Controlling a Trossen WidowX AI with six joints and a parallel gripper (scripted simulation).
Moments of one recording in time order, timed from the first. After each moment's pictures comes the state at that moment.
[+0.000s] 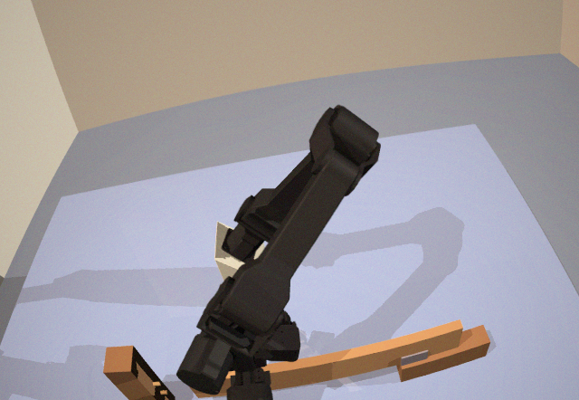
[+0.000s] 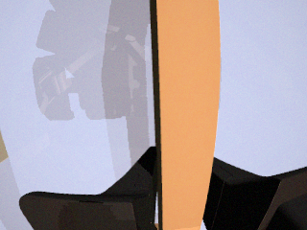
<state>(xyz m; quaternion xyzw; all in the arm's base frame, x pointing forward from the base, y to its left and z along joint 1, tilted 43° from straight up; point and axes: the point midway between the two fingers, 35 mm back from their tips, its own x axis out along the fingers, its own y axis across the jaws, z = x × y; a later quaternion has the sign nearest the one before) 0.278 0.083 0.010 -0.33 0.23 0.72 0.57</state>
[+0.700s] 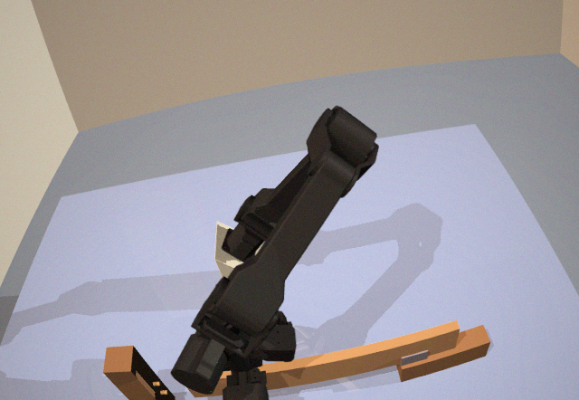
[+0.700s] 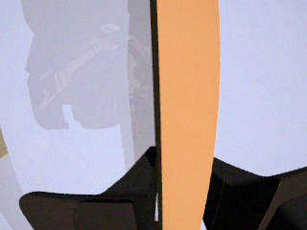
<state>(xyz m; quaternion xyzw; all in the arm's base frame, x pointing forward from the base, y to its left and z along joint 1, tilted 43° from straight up) 0.279 0.078 0.007 -0.33 0.23 0.72 0.57</state>
